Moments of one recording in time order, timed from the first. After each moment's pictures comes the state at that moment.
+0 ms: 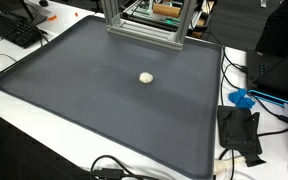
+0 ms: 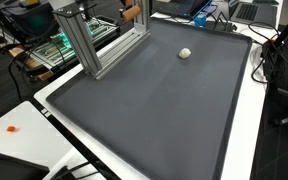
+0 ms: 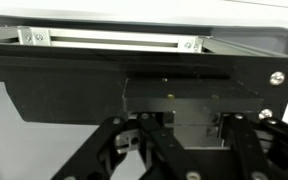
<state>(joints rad) 0.17 -0.74 0.21 -2.63 0.12 1.92 0.18</state>
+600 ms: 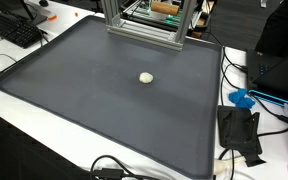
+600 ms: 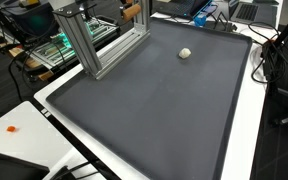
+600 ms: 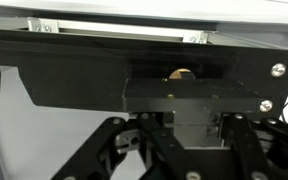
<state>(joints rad) 0.17 -0.73 0.21 -2.60 0.08 1.91 0.18</state>
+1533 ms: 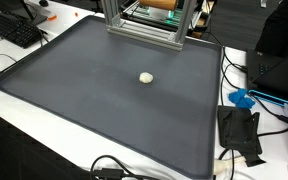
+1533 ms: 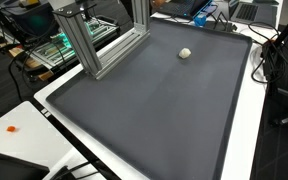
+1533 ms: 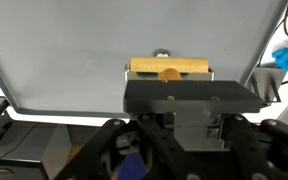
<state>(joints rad) 0.13 -0.66 0.20 -2.50 0.03 2.21 0.18</state>
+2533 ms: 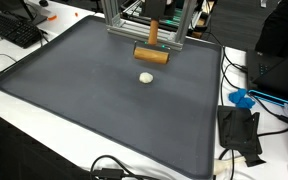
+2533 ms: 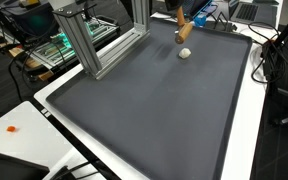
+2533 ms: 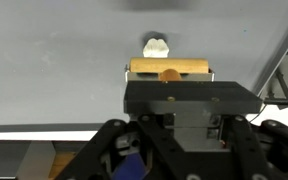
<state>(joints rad) 0.11 -0.21 0.20 -2.49 0.02 2.68 0.17</state>
